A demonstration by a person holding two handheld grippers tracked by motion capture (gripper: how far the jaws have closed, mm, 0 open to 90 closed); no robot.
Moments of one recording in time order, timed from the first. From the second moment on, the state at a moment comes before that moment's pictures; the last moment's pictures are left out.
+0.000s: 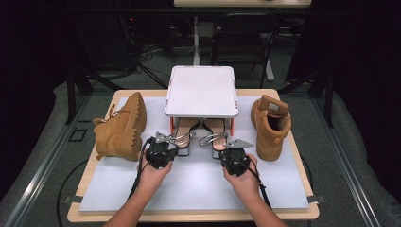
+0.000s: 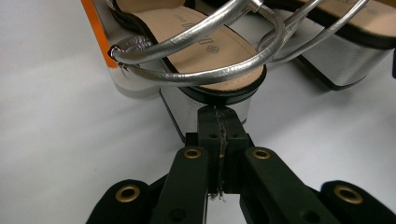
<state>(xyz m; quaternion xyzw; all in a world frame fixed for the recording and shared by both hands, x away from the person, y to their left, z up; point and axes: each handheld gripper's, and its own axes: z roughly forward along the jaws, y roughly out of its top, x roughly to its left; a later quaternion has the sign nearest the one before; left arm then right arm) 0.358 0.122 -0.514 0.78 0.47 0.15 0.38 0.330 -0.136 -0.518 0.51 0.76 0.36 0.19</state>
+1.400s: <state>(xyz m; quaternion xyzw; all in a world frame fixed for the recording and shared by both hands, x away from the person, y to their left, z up) 0.409 0.105 -0.523 0.76 0.50 0.16 0.38 0.384 -0.125 -0.520 0.53 0.73 0.37 0.21</state>
